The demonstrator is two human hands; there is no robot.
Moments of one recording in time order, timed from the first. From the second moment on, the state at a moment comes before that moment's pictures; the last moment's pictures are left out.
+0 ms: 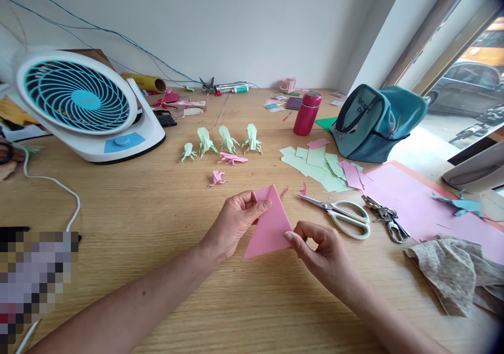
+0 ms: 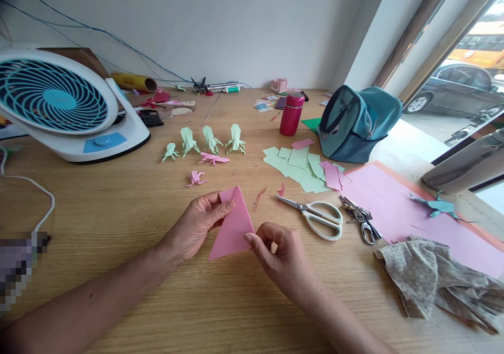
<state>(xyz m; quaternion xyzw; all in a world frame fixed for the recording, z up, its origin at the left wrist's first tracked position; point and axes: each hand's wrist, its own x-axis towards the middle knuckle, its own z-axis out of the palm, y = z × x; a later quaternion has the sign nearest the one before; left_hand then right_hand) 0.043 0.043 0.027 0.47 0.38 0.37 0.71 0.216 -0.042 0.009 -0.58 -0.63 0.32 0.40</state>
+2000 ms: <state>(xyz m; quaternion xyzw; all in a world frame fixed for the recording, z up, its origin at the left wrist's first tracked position) 0.047 0.036 0.008 0.64 0.35 0.26 0.63 0.229 -0.028 0.013 -0.54 -0.52 0.48 0.45</state>
